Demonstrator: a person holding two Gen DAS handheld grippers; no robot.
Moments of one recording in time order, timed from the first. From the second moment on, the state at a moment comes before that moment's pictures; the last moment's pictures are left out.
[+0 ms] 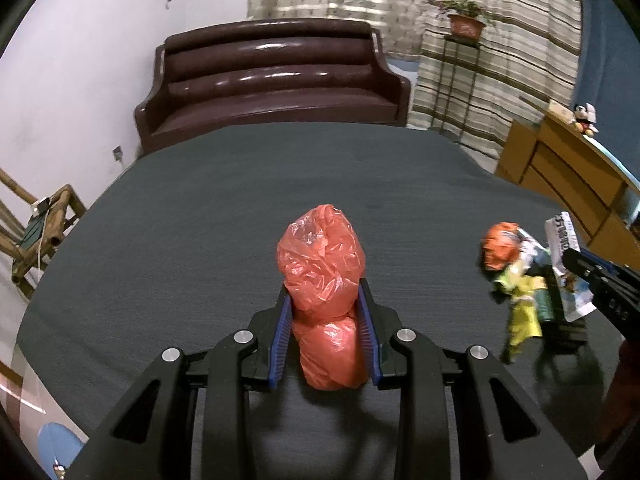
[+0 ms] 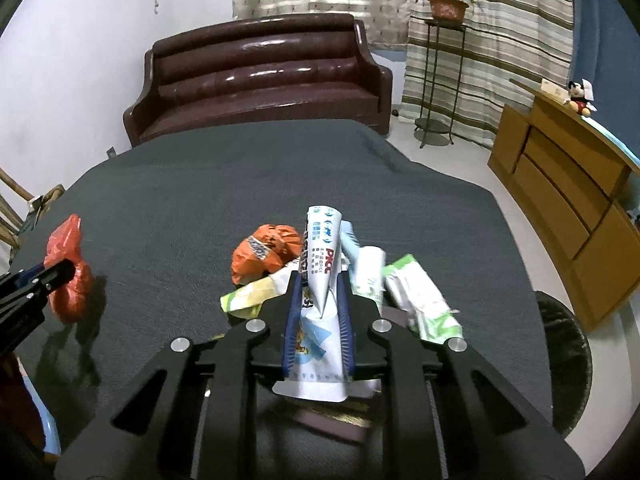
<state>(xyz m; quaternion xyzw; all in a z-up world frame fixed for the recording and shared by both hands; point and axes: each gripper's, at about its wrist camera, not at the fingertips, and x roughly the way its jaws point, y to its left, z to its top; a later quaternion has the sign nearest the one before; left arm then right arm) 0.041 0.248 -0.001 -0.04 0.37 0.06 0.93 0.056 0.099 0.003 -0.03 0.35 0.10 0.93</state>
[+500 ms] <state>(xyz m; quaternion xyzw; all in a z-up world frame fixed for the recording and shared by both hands) 0.035 0.144 0.017 -0.01 0.34 -0.04 0.94 0.018 0.005 0.018 0.00 0.33 0.03 0.94</state>
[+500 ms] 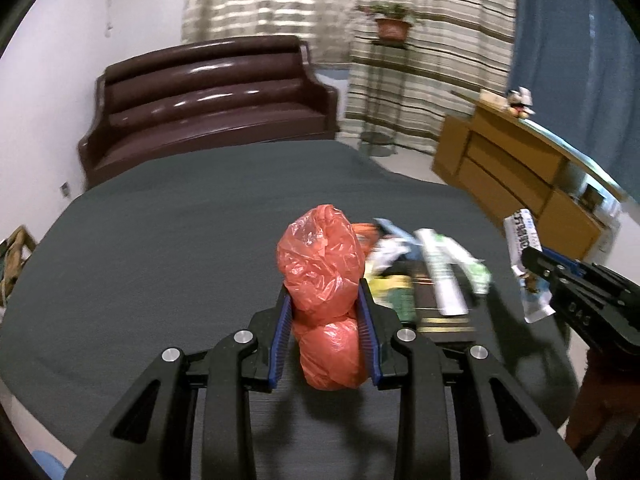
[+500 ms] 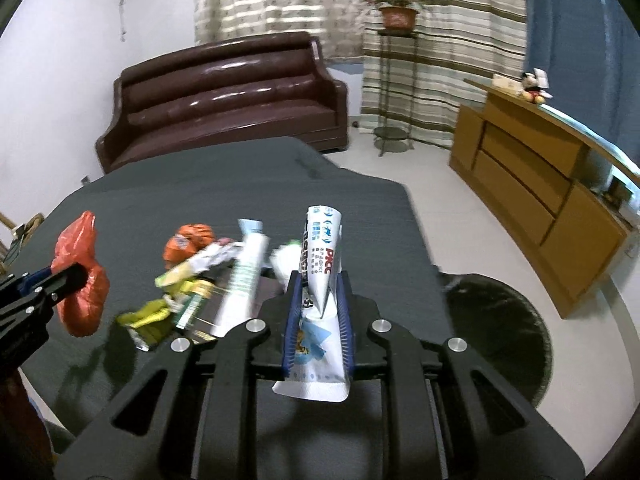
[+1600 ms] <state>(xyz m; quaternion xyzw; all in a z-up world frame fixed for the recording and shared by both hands) 0.056 -0.065 -0.007 0.07 0.34 -0.19 0.92 -0.001 -0.176 -0.010 0.05 0.32 -0.09 0.94</state>
